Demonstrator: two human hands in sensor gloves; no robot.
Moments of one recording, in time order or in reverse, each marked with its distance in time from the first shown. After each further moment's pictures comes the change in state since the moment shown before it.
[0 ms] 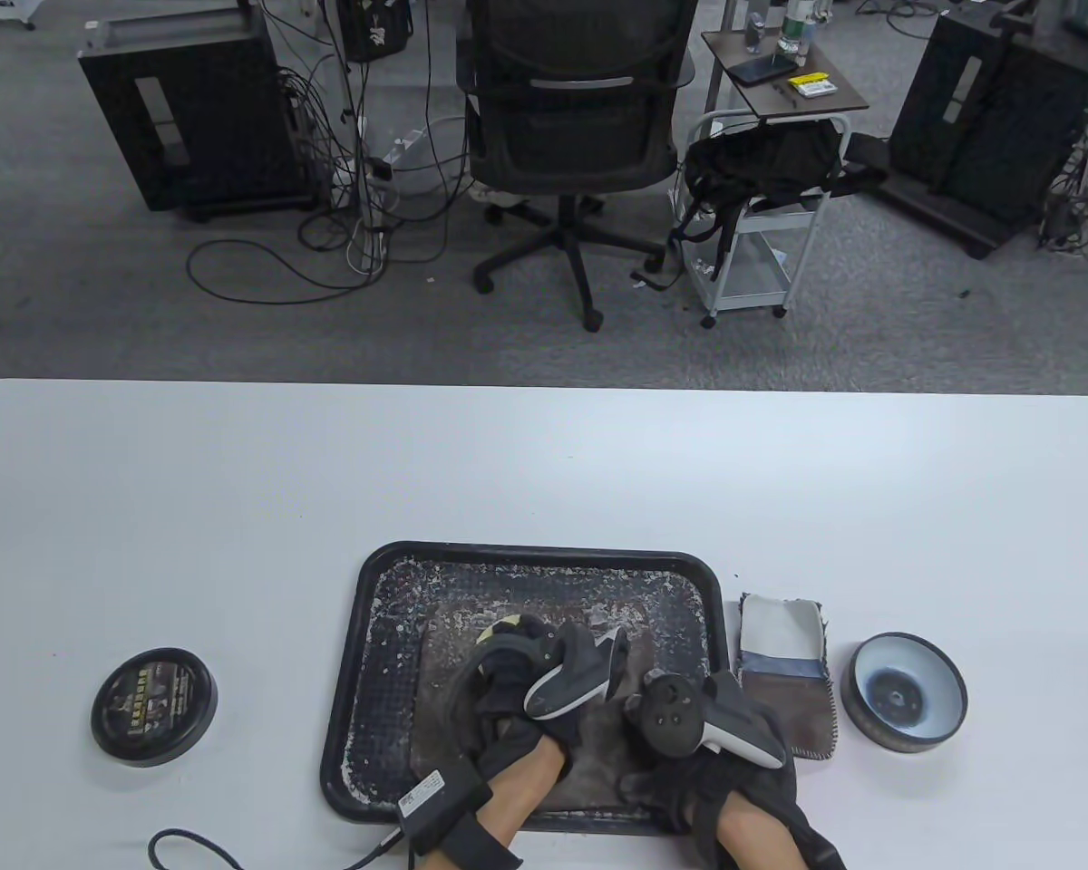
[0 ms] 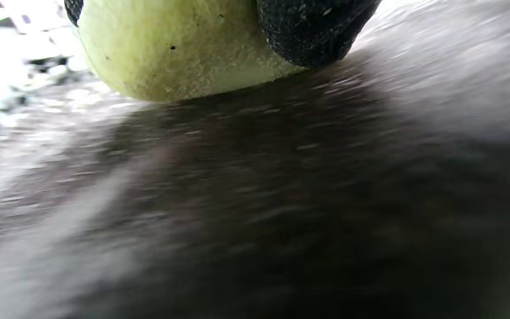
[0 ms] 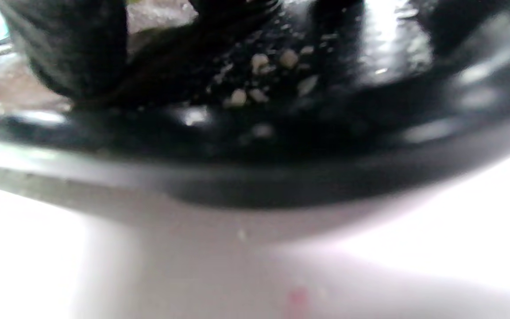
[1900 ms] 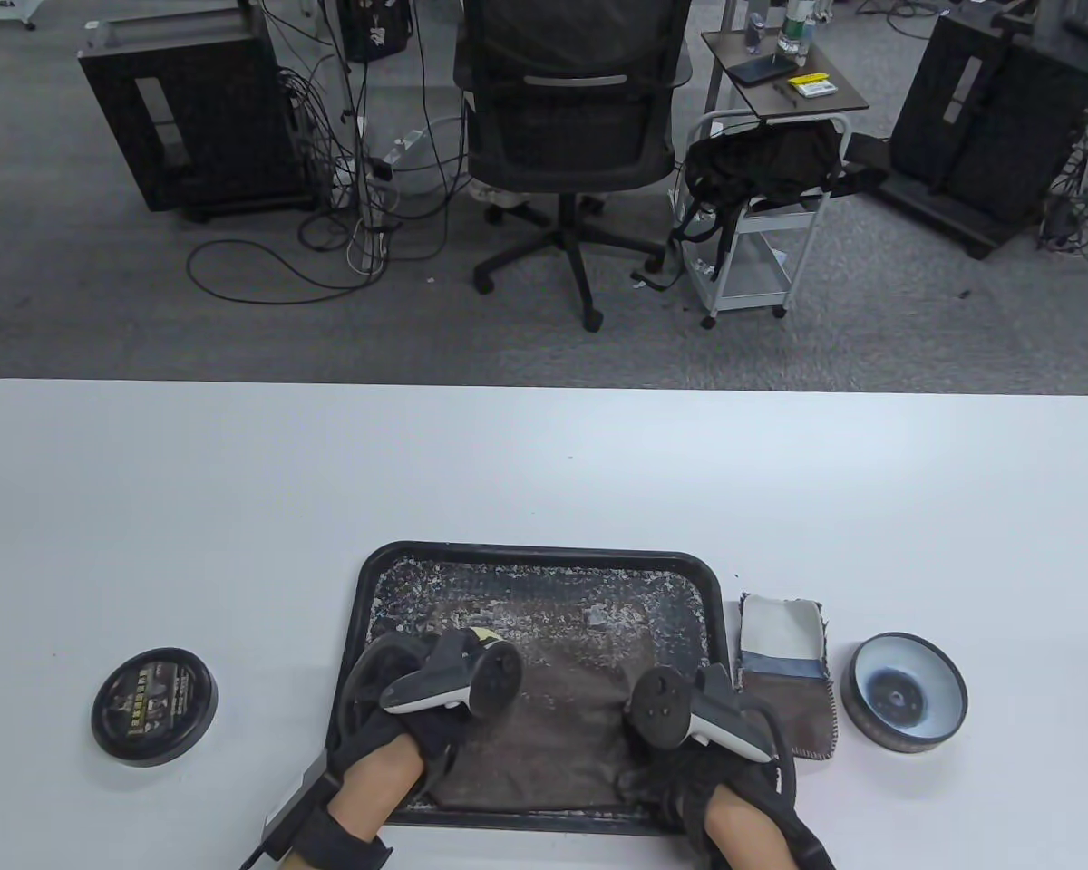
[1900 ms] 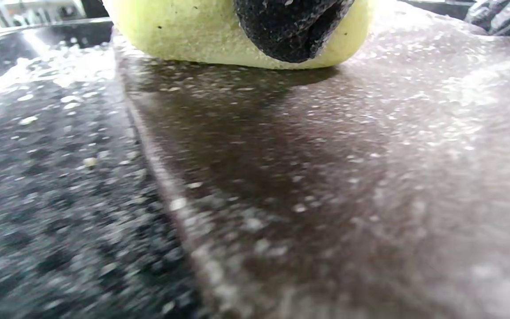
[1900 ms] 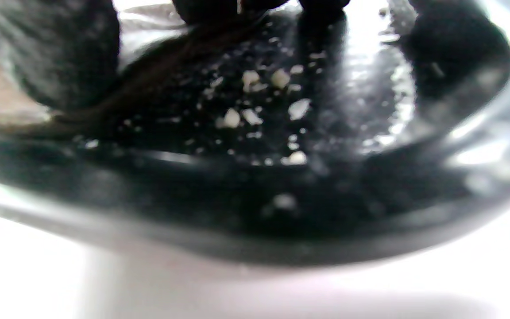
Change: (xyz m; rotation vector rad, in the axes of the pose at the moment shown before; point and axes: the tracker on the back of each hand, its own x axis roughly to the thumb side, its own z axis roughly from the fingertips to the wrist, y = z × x) left_hand -0.108 -0.038 0.026 -0.071 -0.244 0.135; right_hand 0.004 -0.006 -0.002 0.013 0.088 0.047
